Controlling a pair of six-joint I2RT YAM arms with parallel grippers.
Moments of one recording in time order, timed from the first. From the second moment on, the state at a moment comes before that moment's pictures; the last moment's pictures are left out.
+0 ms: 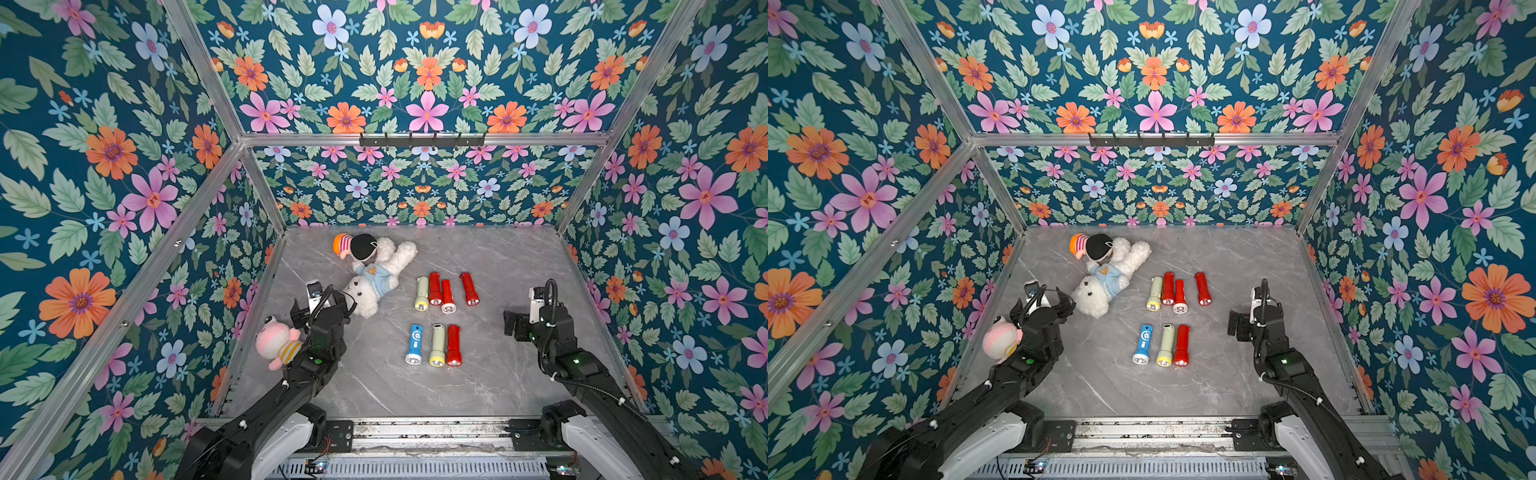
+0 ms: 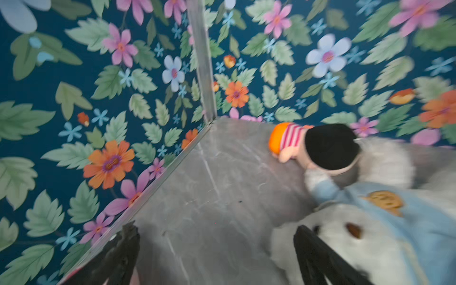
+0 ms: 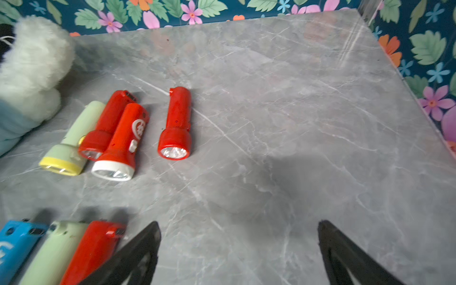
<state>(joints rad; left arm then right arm) -0.39 1.00 0.28 0.45 -0.84 -0.09 0.21 0.81 0.43 -0.21 0.14 0.20</state>
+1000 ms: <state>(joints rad) -0.05 1.59 0.29 1.02 -0.37 -0.05 0.01 1.41 0.34 0.59 0.11 0.12</state>
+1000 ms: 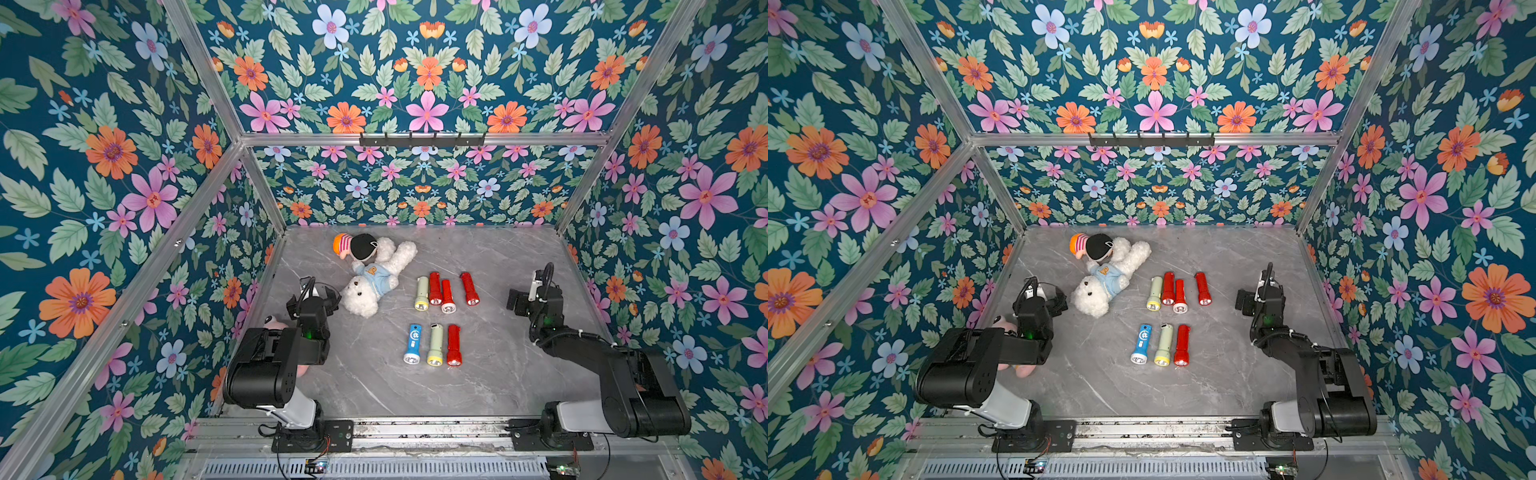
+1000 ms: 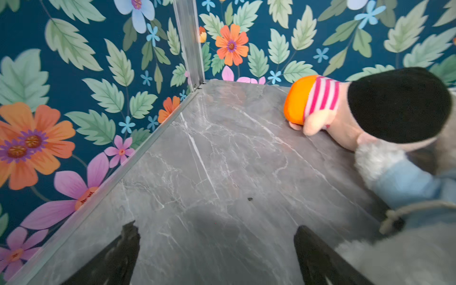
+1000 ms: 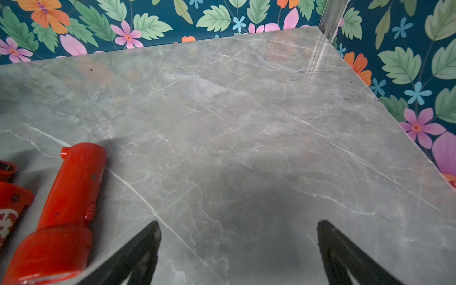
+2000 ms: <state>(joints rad) -0.04 1.59 0.25 1.12 -0.30 -0.04 -0.05 1.44 0.31 0.78 -0.05 0.09</state>
